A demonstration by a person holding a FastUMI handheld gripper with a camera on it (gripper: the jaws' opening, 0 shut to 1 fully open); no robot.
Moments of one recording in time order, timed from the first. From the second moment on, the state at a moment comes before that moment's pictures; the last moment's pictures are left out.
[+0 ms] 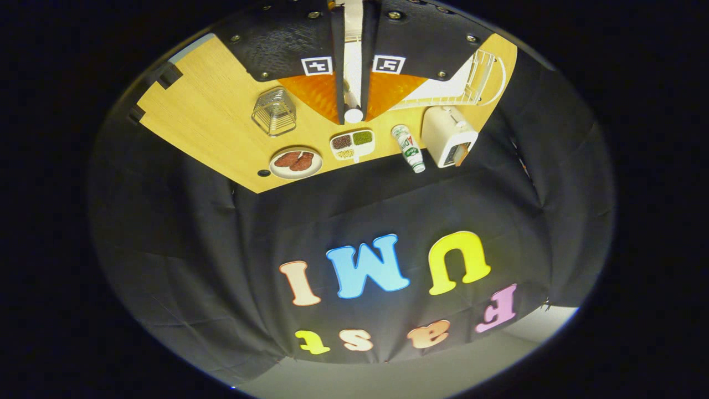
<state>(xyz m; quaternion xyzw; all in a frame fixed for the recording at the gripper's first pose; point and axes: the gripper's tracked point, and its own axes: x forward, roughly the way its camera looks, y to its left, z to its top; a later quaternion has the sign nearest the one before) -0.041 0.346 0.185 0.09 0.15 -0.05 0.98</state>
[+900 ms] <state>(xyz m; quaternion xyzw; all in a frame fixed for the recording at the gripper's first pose) -0.152 0.497 0.115 0.04 0.22 0.11 0.97</state>
